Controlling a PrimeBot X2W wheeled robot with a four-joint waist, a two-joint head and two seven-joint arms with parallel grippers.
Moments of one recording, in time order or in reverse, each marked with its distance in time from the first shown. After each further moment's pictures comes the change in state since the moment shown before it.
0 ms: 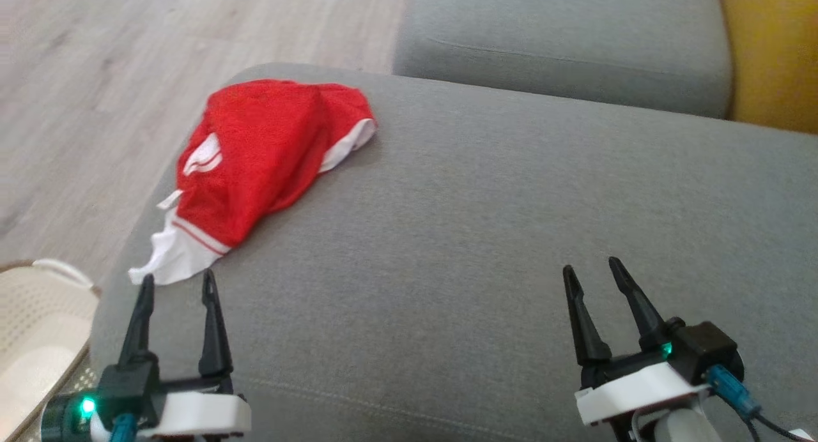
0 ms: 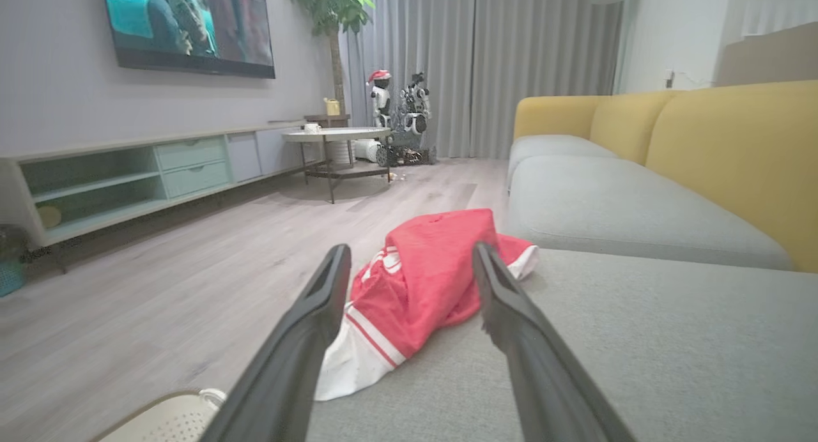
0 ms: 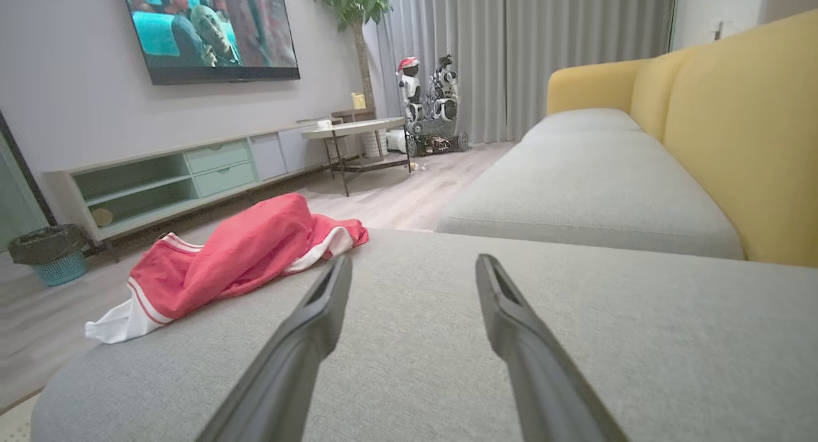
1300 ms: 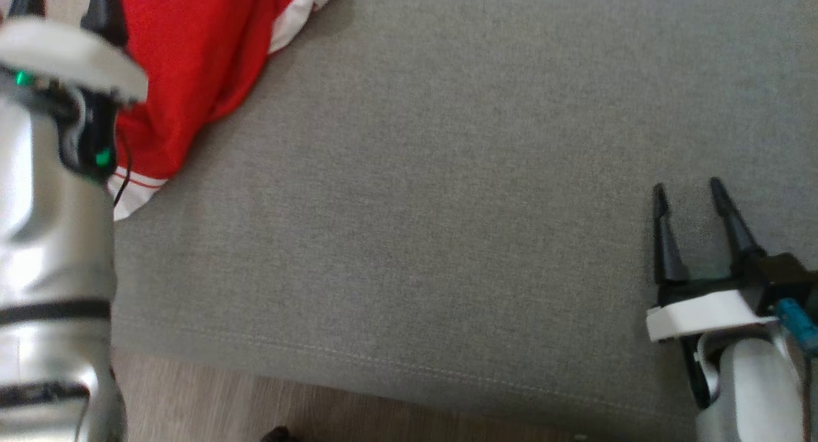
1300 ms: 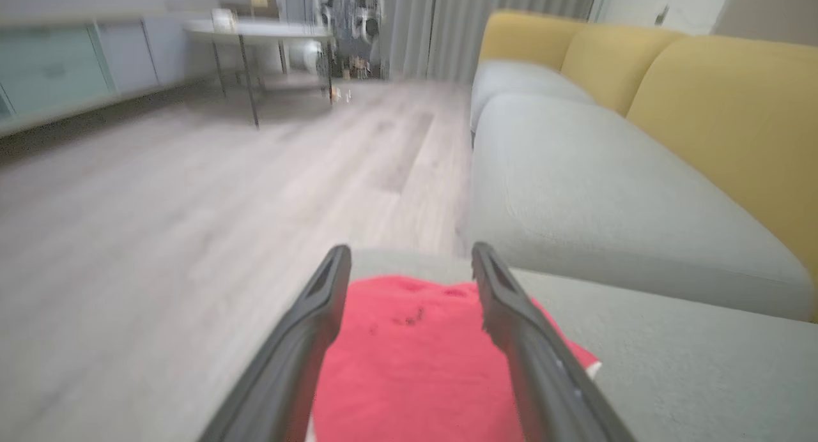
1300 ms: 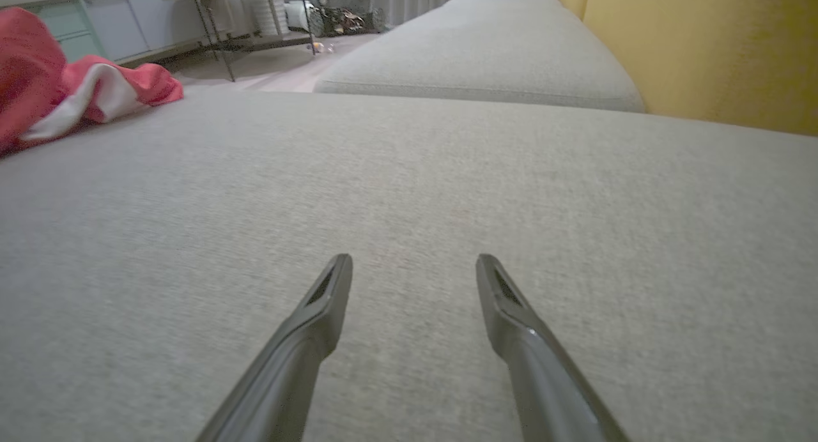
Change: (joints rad) left arm -1.035 0.124 0.072 0.748 -0.302 -0.276 0.131; right arm -0.174 -0.001 -0.261 0.001 -0.233 0.001 -0.001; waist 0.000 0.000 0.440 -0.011
